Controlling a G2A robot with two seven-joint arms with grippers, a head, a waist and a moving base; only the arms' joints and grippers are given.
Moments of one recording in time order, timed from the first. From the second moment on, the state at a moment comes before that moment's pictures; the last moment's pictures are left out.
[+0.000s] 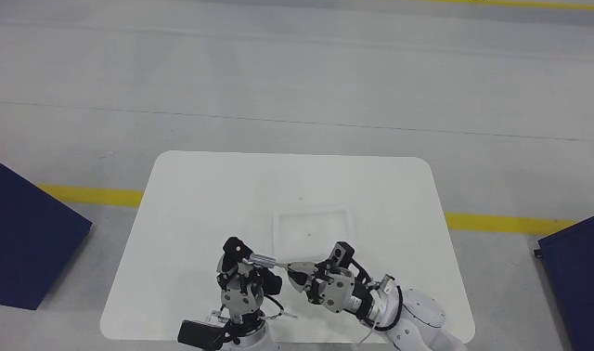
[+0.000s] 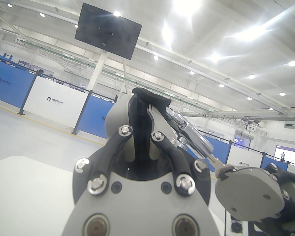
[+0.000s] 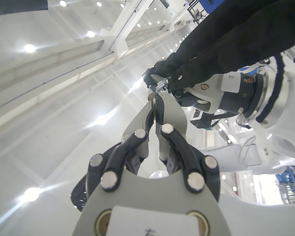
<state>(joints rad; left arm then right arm) 1.51 -1.52 -1.00 -1.44 1.20 0.19 1.33 -1.53 -1.14 1.17 -1.89 1.10 0.38 0.61</state>
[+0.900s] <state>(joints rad) 1.52 -1.53 -1.02 -1.44 1.23 0.18 1.32 -1.50 -1.14 1.21 -1.90 1.37 0.67 0.46</state>
